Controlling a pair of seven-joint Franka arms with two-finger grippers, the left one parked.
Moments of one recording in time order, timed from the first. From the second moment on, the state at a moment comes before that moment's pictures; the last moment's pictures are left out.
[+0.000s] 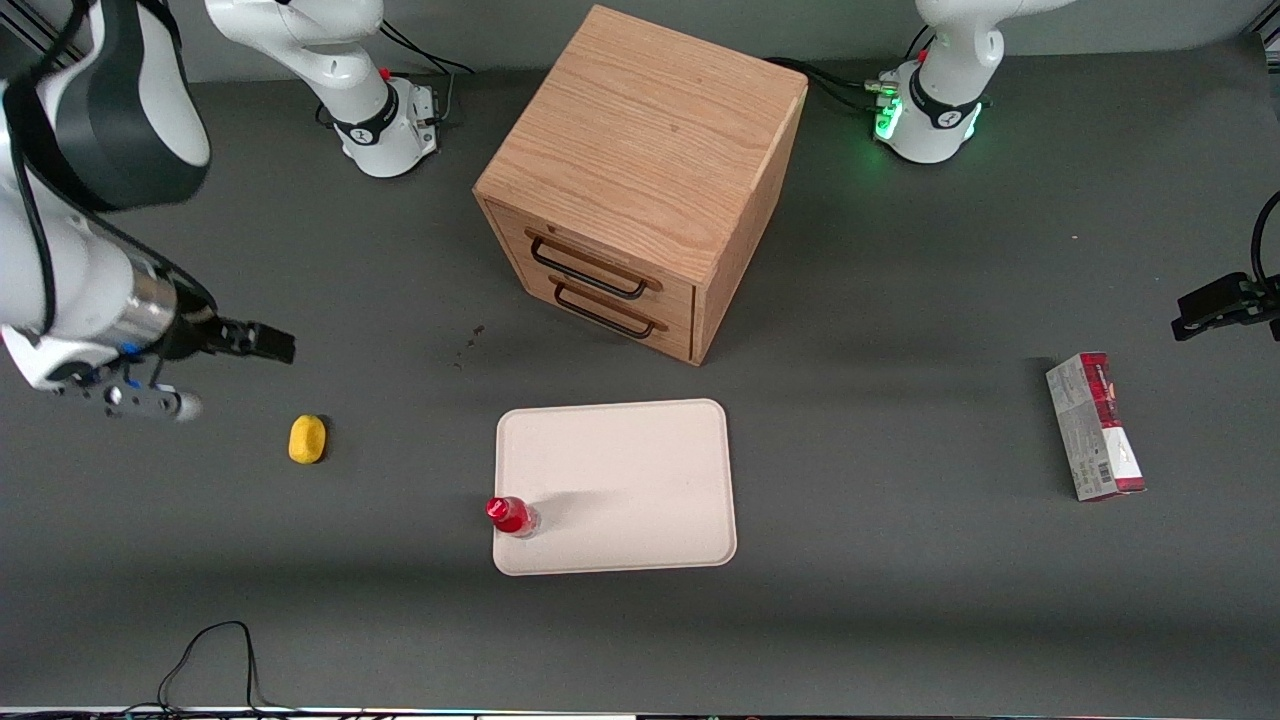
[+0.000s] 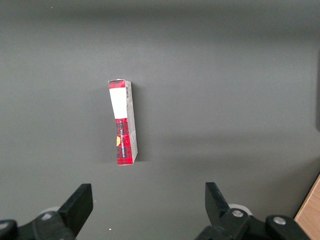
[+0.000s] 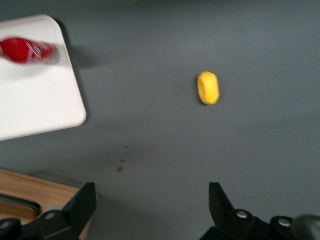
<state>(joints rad) 0.02 0.13 0.10 -1.59 -0.03 1.59 0.25</state>
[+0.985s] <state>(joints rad) 0.01 -0.11 0.02 -1.68 0.02 1.51 0.09</state>
